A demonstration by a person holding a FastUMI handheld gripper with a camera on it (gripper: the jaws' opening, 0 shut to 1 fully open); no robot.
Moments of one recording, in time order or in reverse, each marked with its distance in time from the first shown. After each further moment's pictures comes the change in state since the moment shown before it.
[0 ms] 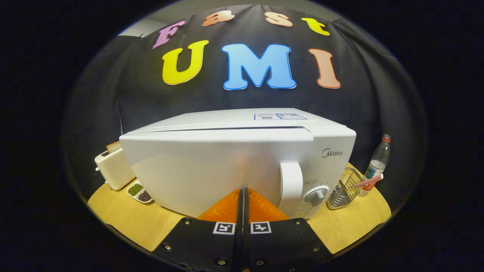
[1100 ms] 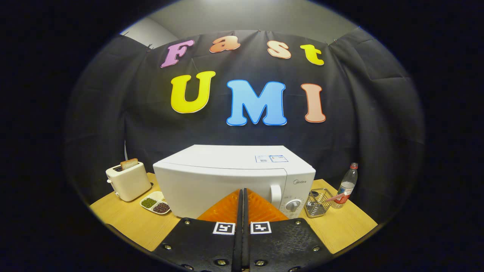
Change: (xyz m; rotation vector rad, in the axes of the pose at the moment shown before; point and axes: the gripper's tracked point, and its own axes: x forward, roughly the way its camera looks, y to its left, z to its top) arm -0.136 0.026 0.069 -0.026 -0.217 -0.083
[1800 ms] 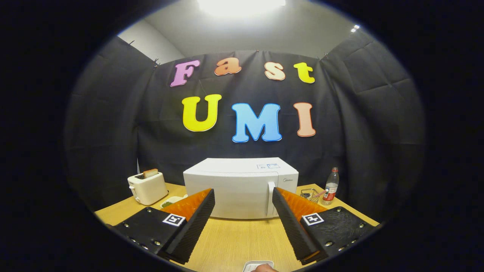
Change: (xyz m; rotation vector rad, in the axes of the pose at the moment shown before) arm -0.129 0.025 0.013 0.025 -0.107 0.008
